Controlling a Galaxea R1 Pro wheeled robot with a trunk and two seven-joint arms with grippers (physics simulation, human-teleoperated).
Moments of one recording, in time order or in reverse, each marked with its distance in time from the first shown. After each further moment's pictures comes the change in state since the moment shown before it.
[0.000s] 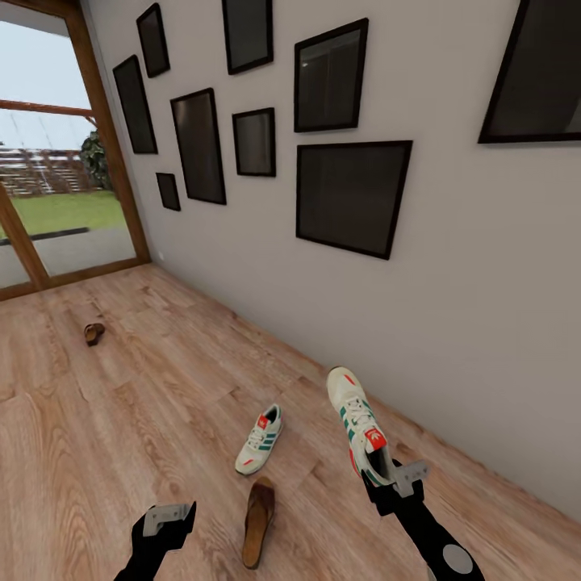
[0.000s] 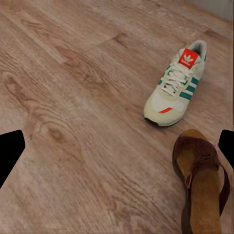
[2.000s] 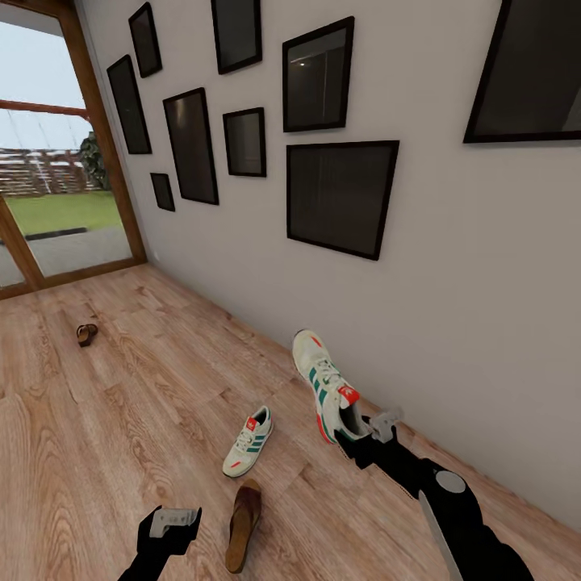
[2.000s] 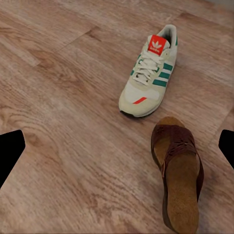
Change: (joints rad) left arm -0.001 -0.001 -0.009 0.006 -0.121 0.014 -0.002; right arm -0.077 0.039 -0.030 -0.370 -0.003 0.434 0.327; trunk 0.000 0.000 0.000
